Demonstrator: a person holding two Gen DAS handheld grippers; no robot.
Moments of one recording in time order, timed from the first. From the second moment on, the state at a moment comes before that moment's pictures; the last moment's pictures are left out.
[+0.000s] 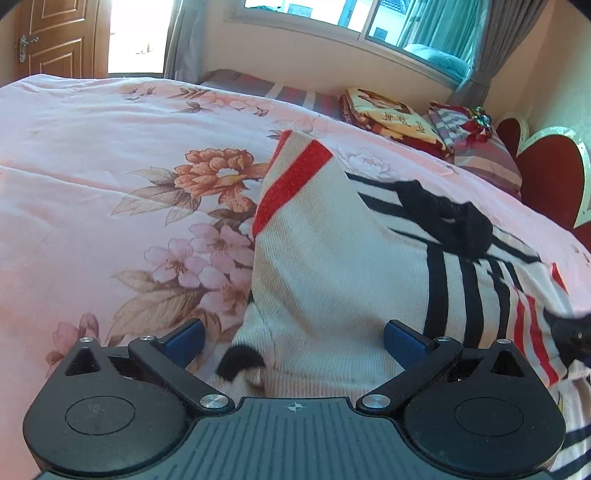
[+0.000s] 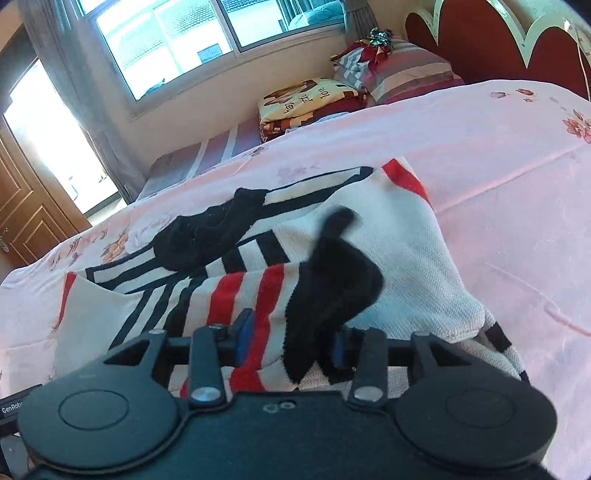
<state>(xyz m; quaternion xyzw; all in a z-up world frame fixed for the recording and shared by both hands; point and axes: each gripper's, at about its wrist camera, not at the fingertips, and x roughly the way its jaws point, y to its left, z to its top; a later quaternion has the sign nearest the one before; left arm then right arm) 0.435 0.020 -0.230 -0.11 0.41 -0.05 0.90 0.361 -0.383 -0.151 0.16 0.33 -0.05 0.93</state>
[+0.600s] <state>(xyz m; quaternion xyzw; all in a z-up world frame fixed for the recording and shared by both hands) 0.513 0.037 -0.232 -0.19 0.38 -0.01 0.91 0.367 -0.380 -0.115 0.07 0.25 -0.02 0.97</state>
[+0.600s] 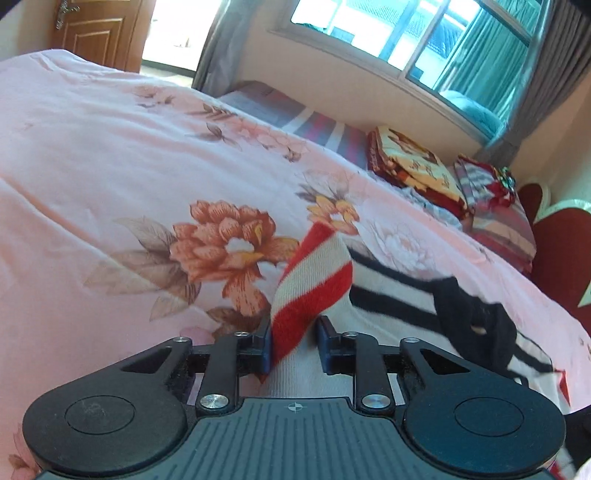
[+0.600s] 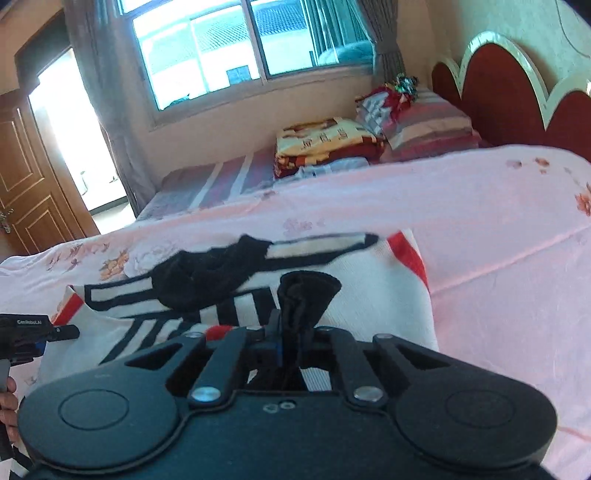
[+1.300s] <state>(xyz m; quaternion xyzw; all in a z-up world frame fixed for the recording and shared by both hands) 0.455 -0.001 -0.217 -0.10 0.37 -0.07 0.92 0.381 -0.369 -0.146 0.03 0.31 -0.02 0.95</state>
